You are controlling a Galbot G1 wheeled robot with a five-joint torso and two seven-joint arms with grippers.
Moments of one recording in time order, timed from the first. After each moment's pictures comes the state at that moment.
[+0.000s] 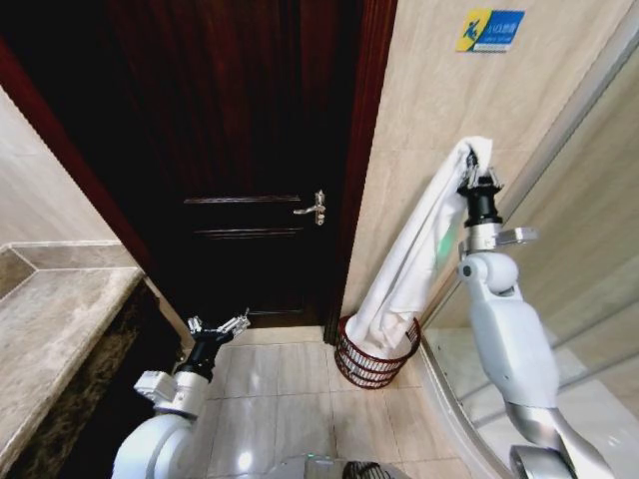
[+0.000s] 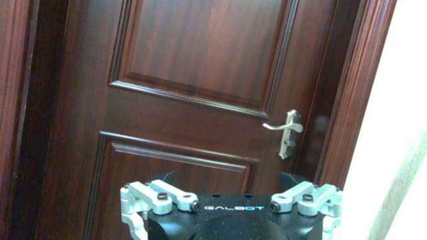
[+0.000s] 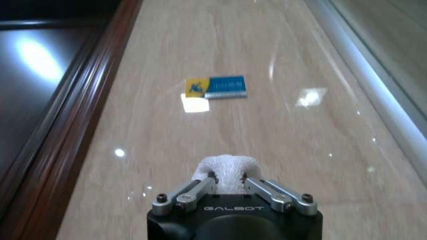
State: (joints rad) left arm 1.79 -1.36 -0.68 -2.38 -0.46 0.07 0.01; right arm -0.66 1.12 0.51 1.58 0.57 0.37 -0.10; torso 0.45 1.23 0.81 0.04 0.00
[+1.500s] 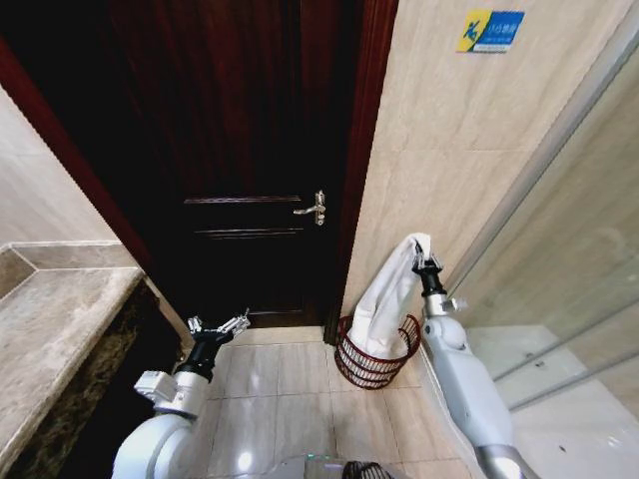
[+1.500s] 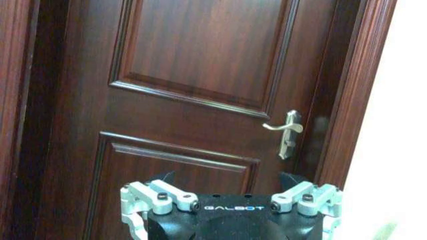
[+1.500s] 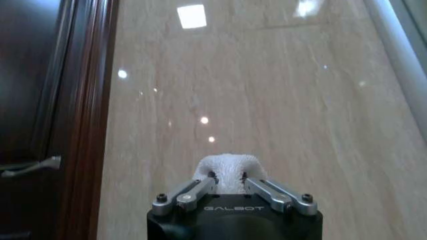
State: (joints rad) left arm 1.79 -1.36 -0.68 -2.38 -0.46 0.07 0.01; right arm -0.95 1.27 0.53 1.35 0.50 0.55 -0.26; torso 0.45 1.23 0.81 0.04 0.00
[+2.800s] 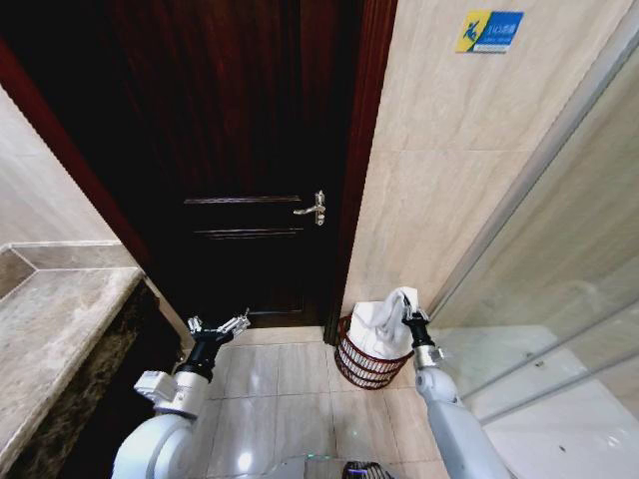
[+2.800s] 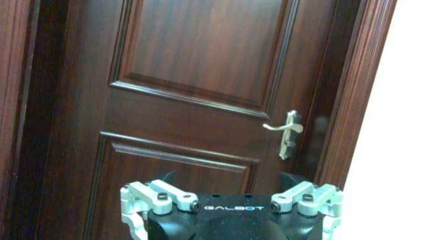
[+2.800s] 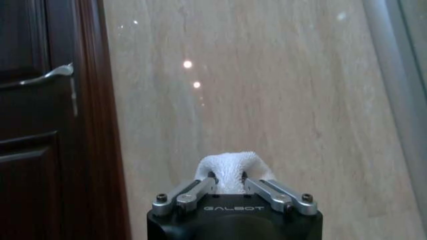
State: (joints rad) left arm 1.79 -1.36 -0.68 -2.38 -0.46 0.07 0.01; right arm -1.10 1.34 0.50 1.19 0.50 0.60 -0.28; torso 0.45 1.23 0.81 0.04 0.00
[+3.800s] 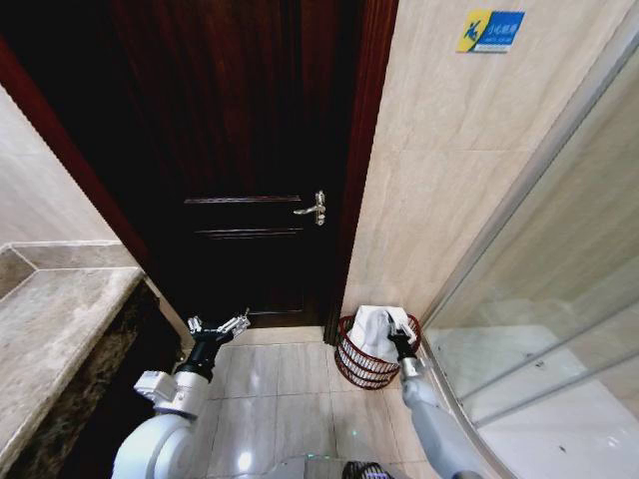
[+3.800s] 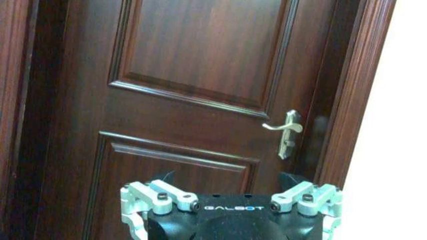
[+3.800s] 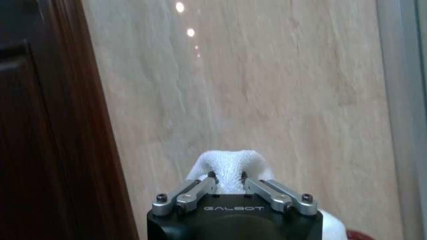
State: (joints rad) left arm 1.79 -1.36 -0.68 -2.38 -0.46 0.07 0.01; right arm -0.90 1.36 0.52 0.63 0.52 0.70 -0.48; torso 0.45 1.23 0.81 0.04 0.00
